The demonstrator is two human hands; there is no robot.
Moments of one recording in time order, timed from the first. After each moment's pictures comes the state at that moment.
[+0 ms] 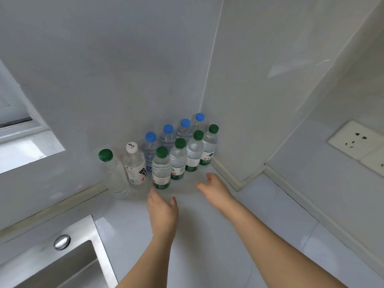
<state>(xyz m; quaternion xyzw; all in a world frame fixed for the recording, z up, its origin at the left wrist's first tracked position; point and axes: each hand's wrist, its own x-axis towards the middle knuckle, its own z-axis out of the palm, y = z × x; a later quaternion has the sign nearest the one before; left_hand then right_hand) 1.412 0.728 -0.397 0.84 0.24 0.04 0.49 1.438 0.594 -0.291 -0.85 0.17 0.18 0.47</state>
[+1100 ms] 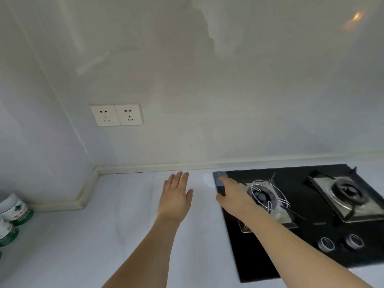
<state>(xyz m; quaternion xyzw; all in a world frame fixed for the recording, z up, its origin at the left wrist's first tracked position) 1.187 0.398 -0.285 0.82 -0.51 -0.09 0.24 1.025 0.305 -0.231 -0.84 0.46 -0.03 0.28</state>
